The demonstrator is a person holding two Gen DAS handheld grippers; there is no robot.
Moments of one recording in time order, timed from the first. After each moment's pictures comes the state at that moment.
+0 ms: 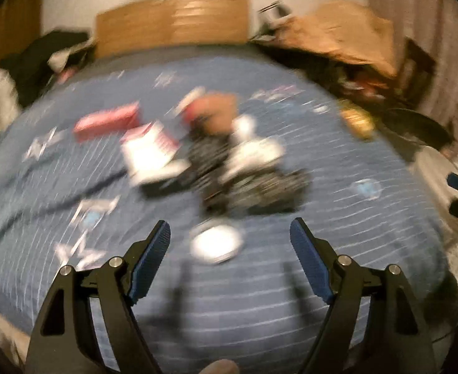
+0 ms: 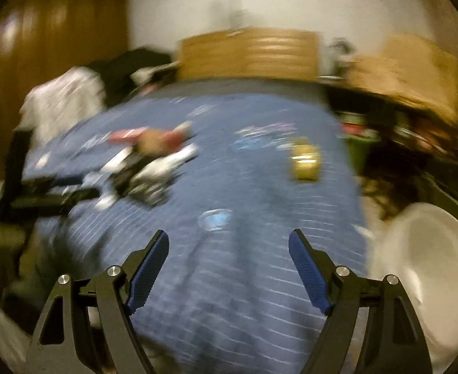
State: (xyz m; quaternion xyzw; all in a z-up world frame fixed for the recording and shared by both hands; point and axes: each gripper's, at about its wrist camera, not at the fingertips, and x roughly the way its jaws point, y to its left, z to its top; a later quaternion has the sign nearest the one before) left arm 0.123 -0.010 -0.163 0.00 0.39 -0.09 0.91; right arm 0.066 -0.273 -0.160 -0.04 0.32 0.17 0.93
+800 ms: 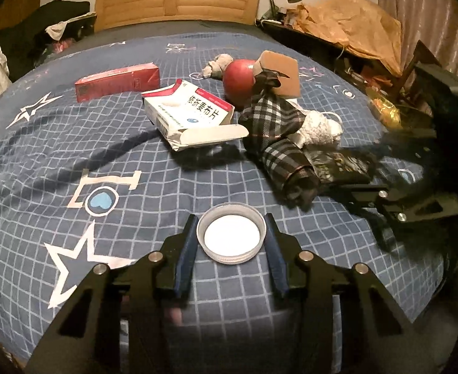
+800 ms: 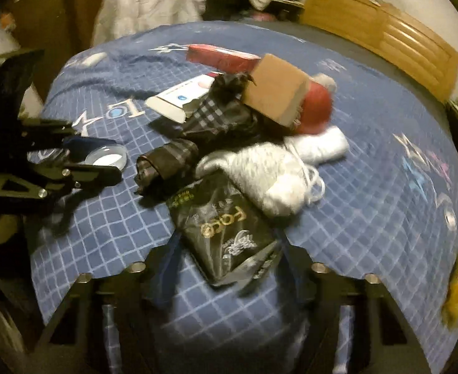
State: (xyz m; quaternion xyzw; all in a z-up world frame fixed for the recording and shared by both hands) left arm 0.150 0.043 -0.206 -0.02 0.42 -0.12 0.90; right arm 0.218 -0.098 -0.224 -0.19 0.42 0.33 0.82
